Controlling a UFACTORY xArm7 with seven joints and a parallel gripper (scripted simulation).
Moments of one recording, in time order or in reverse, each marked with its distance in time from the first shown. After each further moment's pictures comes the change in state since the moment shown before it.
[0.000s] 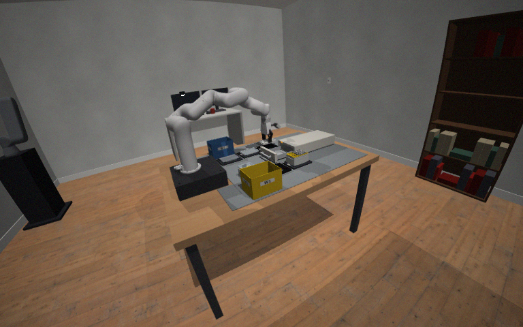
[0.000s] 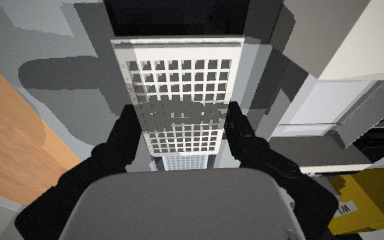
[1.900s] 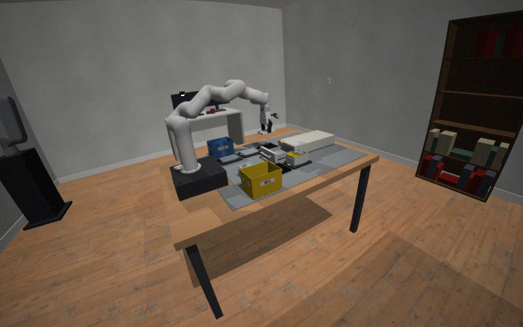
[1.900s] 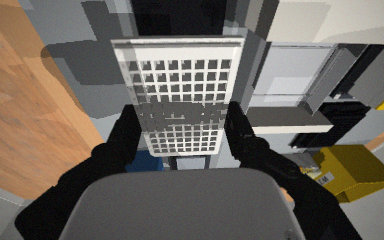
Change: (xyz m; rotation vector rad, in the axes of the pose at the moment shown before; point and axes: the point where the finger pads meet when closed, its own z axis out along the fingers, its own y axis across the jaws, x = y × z) arm 0.000 0.000 -0.082 0.000 -0.001 0.000
